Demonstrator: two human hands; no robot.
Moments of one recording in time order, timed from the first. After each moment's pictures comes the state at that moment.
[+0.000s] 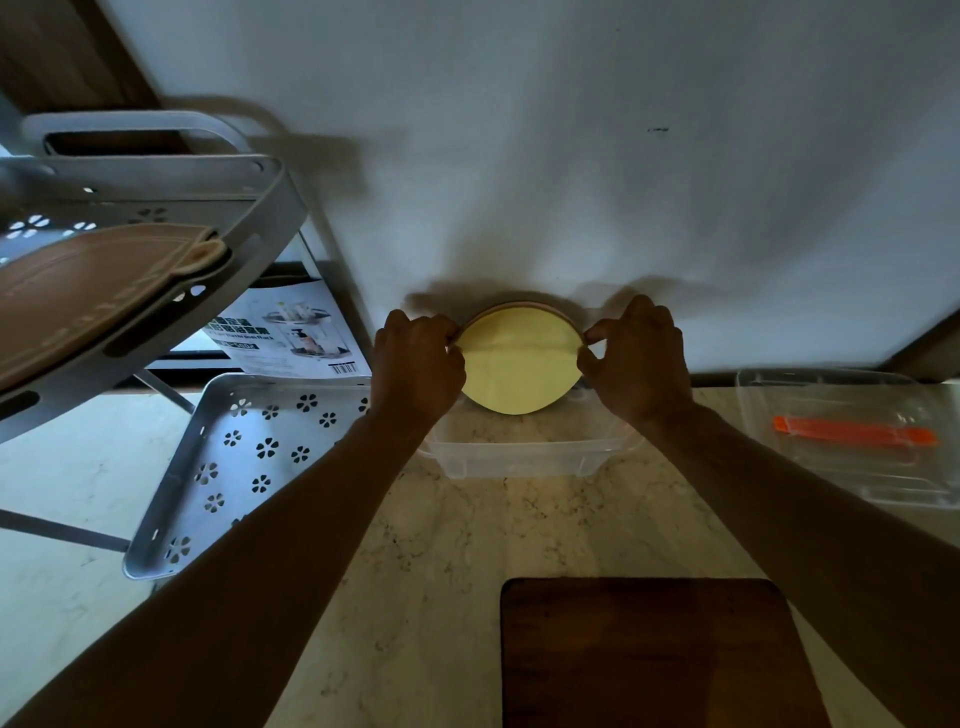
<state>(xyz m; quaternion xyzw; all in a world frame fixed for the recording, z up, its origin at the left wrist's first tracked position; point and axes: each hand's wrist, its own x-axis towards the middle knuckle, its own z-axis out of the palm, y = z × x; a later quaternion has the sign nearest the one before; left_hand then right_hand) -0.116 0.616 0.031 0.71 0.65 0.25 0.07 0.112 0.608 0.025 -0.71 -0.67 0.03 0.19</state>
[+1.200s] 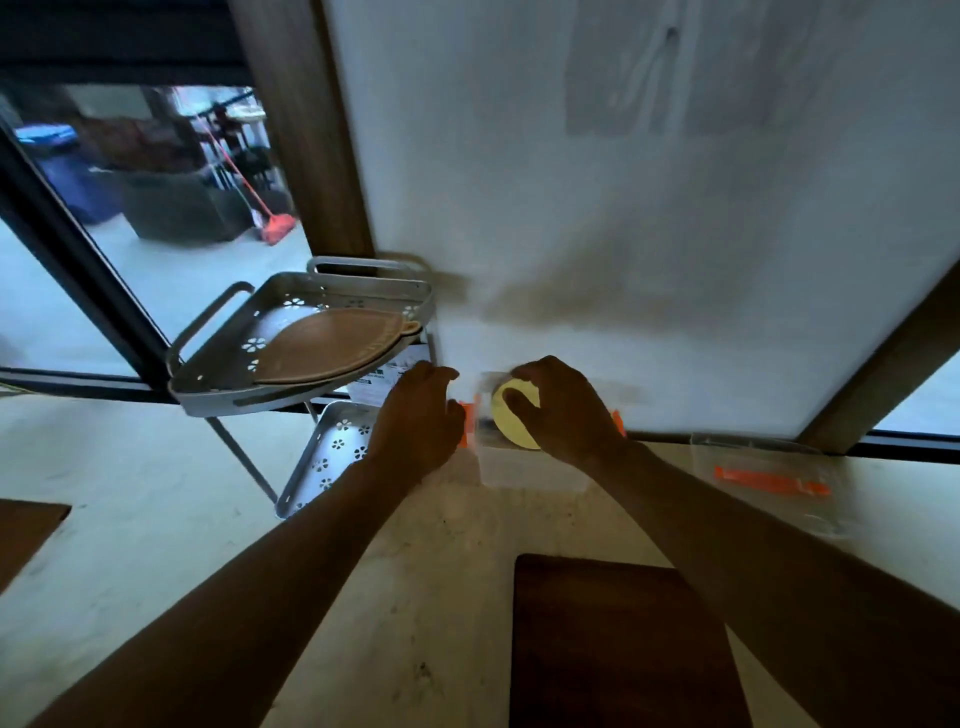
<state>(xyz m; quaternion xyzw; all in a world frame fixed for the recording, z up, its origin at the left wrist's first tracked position) -0.168 0.465 0.177 0.71 0.64 0.28 0.11 0.023 0.486 0.174 -0.56 -0.78 0.15 0.25</state>
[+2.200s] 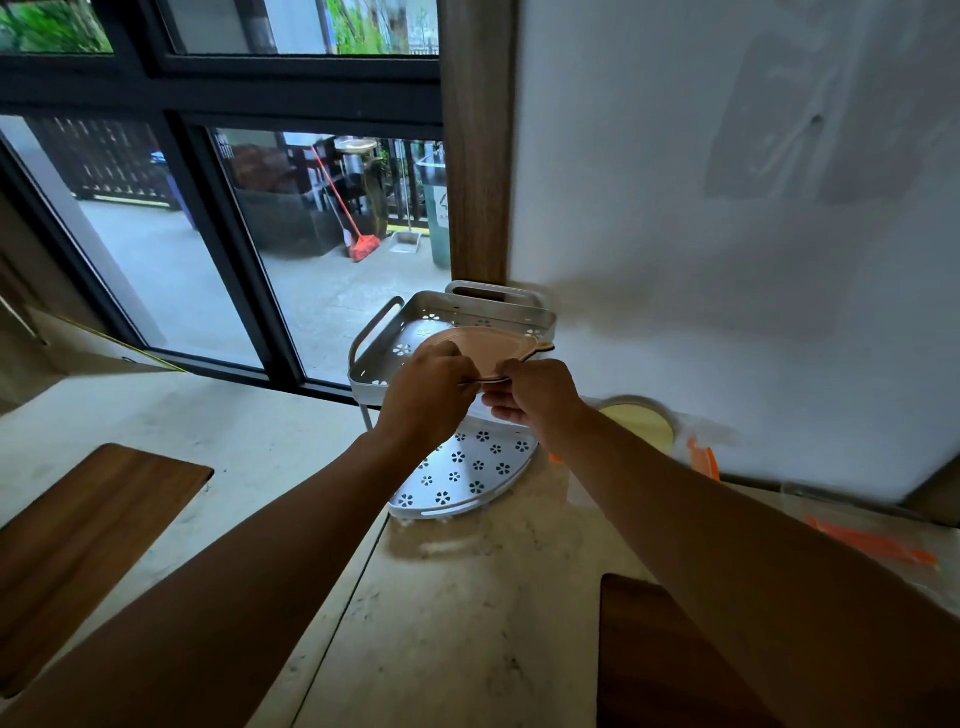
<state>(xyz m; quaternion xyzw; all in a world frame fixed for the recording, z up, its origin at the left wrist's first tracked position) -0.291 0.426 0.243 0.73 0.61 0.29 -0.03 -0.155 0.479 0.232 -0.55 -0.43 0.62 0.37</state>
